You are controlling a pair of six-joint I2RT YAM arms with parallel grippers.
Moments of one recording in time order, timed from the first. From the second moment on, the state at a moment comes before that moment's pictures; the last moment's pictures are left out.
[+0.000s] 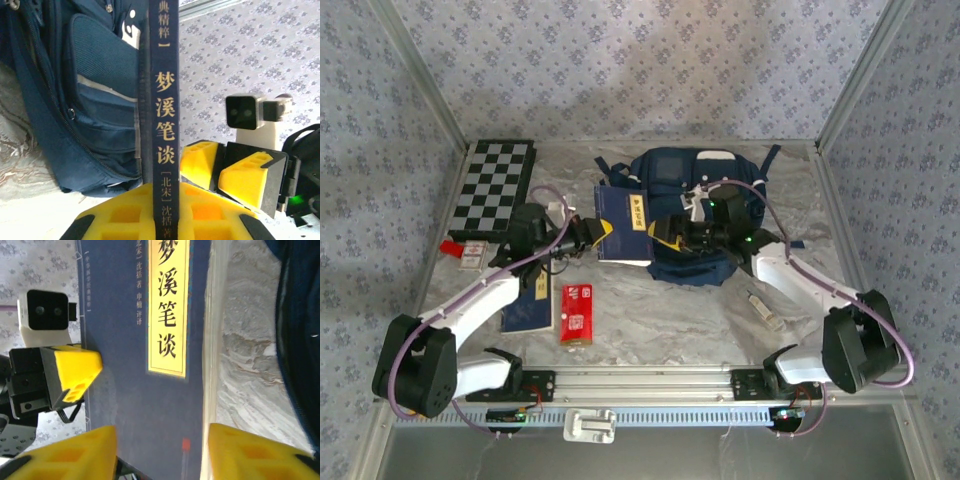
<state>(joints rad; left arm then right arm) -0.38 1.22 0.65 0.27 0.67 -1.10 0.47 1.33 0.87 -0.07 -0.68 0.84</state>
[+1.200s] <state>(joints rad) -0.51 1.30 0.81 0.16 0.55 -1.00 0.42 1.29 0.78 0.08 -0.78 0.95</state>
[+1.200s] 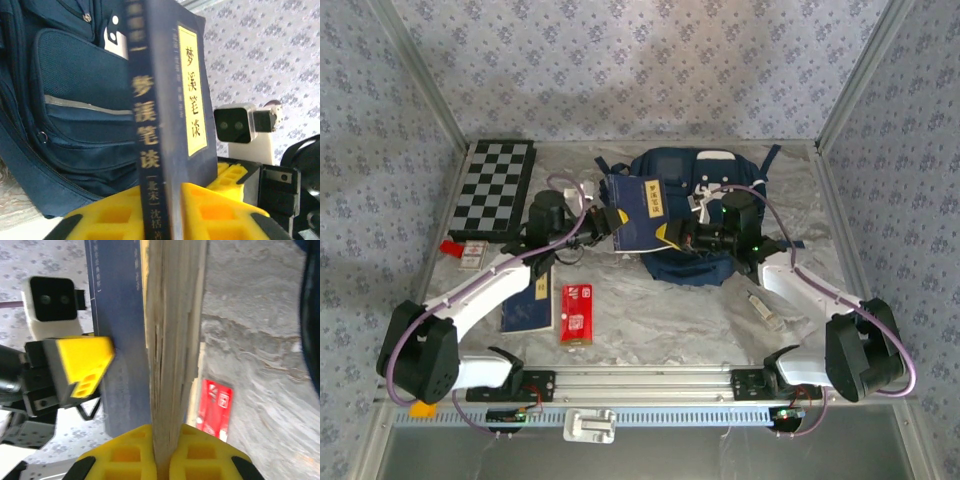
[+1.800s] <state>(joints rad) -0.75 1.68 1.25 -0.27 0.33 -0.19 0.14 0.93 0.74 -0.56 -0.57 0.70</state>
